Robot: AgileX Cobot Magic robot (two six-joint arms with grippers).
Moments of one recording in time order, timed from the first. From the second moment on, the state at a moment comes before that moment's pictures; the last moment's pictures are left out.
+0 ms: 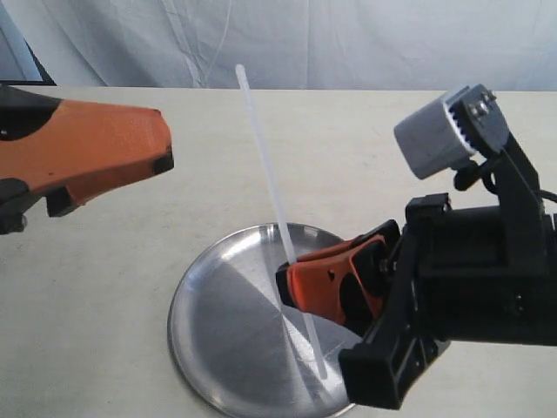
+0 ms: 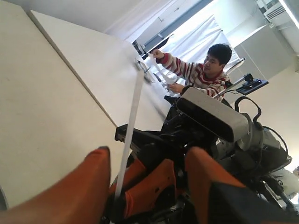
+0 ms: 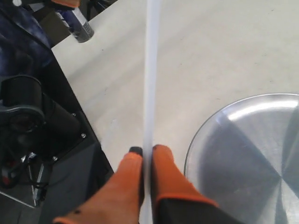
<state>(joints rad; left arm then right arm) -0.19 0.95 -0.55 -1.72 1.20 1.04 0.76 0.94 -0.62 0.91 0.42 -0.57</state>
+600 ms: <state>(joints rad) -0.21 0.96 -0.55 -1.73 1.06 1.11 0.76 1.02 -0.62 1.31 0.45 -0.92</state>
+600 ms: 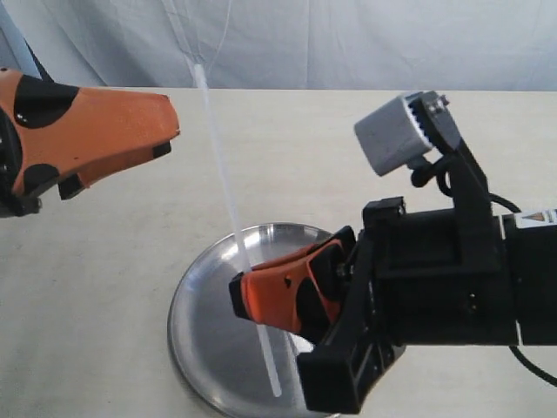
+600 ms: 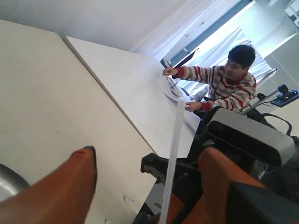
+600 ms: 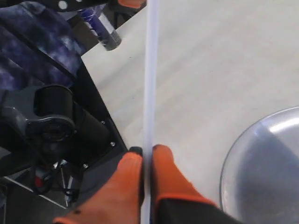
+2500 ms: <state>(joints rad) -0.34 0.96 -0.66 -1.73 0.93 1.26 0.76 1.26 -0.72 1.30 0.48 -0.91</state>
